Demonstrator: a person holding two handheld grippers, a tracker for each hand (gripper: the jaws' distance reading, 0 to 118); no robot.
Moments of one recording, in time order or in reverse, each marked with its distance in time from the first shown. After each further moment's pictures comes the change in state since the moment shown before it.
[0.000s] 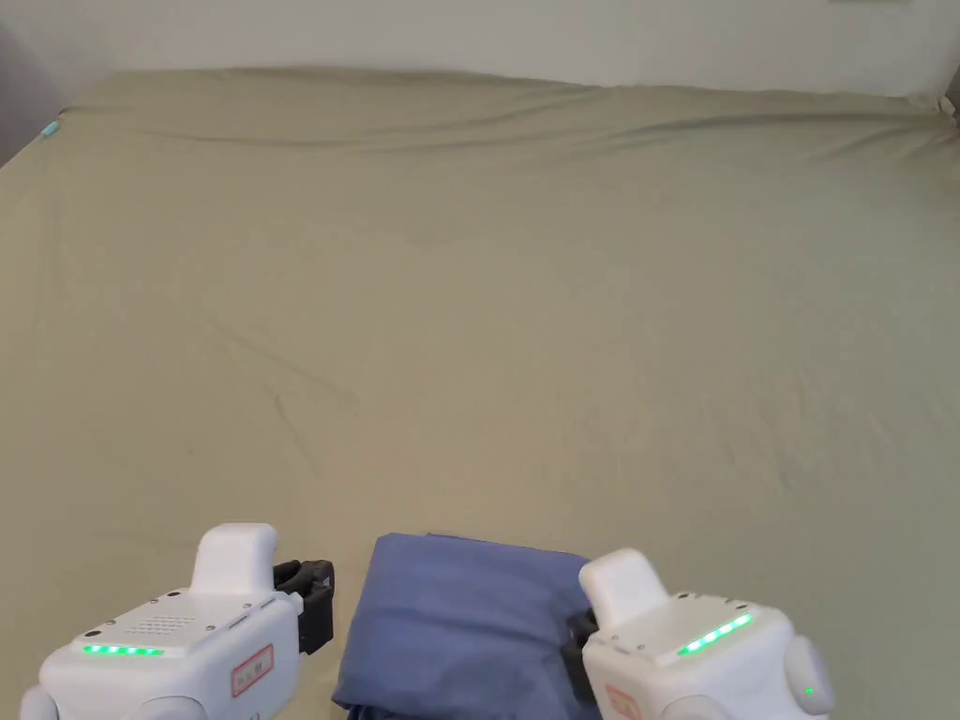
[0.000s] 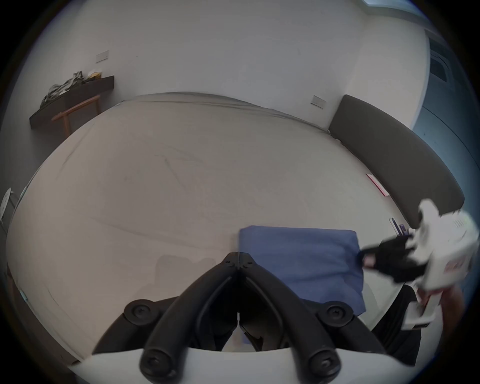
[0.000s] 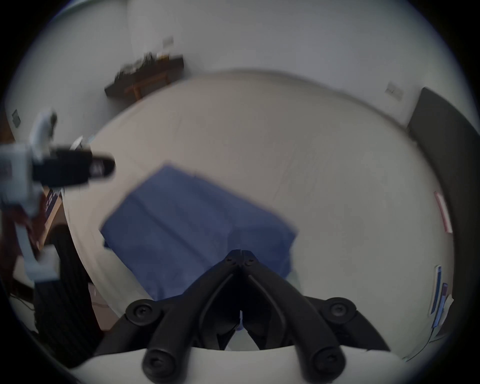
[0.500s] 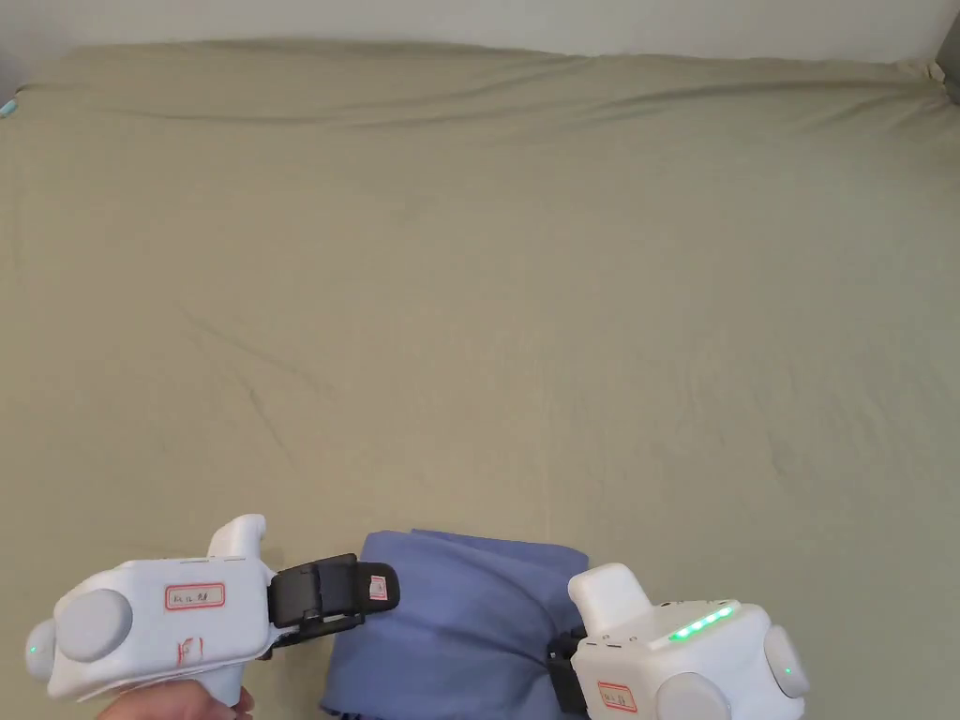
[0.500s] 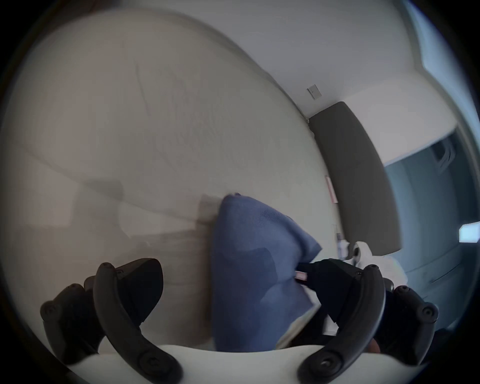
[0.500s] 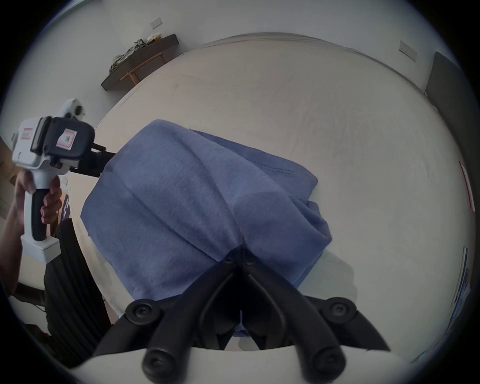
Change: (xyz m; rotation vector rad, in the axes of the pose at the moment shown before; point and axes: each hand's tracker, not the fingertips) left arm -0.048 0.007 -0.086 -0.394 -0.477 0.412; right arm 0.021 -0.003 -0.019 -0.054 0.104 -0.096
